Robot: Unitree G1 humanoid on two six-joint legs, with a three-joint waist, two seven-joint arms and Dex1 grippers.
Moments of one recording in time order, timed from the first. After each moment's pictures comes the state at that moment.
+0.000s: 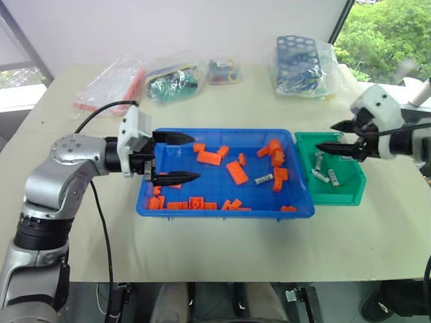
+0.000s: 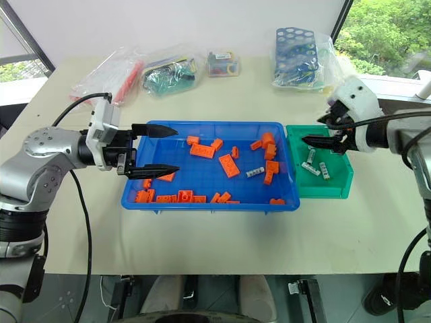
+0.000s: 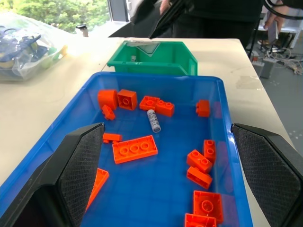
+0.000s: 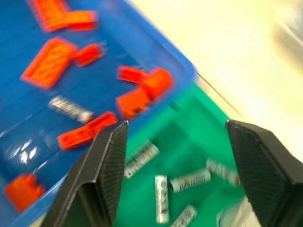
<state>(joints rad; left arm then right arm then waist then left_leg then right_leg) -0.55 0.75 0.02 -0.21 -0.60 0.52 -1.20 -0.70 -1.12 0.08 -0.12 0.30 0.77 1.11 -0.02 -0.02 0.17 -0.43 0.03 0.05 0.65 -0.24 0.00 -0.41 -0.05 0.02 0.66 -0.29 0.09</state>
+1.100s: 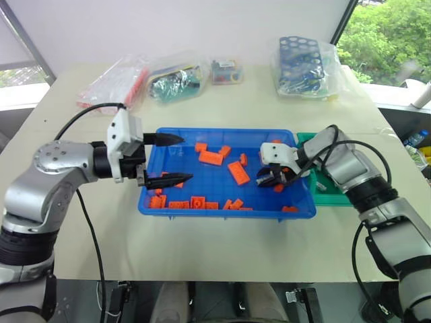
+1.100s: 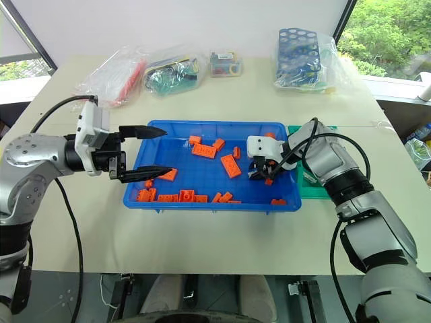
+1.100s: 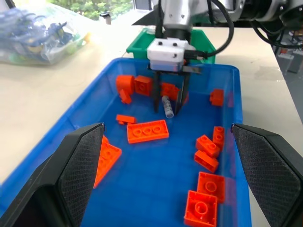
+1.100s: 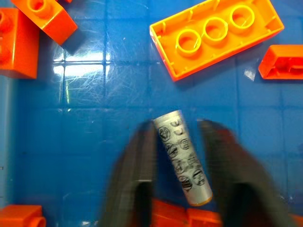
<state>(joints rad) -0.48 0.81 0.08 -0.32 -0.62 0.56 -1.11 -0.85 -0.72 0.45 0.37 -0.07 0.27 1.37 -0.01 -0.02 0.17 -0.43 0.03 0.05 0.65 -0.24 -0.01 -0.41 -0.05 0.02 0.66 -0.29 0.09</state>
